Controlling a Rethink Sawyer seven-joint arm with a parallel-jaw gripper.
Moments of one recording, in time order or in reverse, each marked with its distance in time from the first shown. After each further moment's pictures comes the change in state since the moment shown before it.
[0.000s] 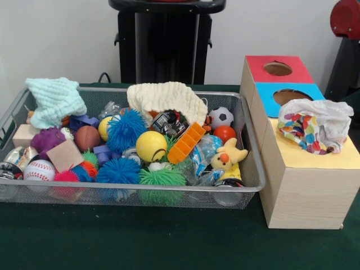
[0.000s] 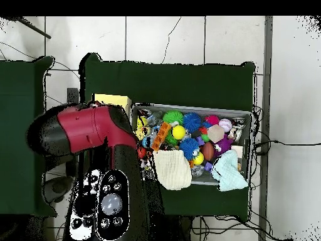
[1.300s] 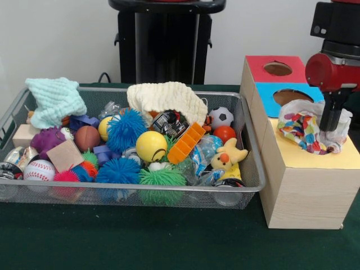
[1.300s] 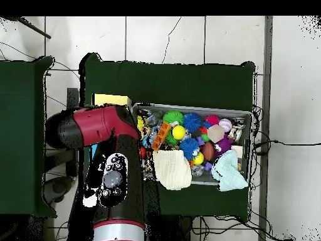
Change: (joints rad) arm 0.030 0.172 -0.063 -0.056 -0.009 -0.070 0.000
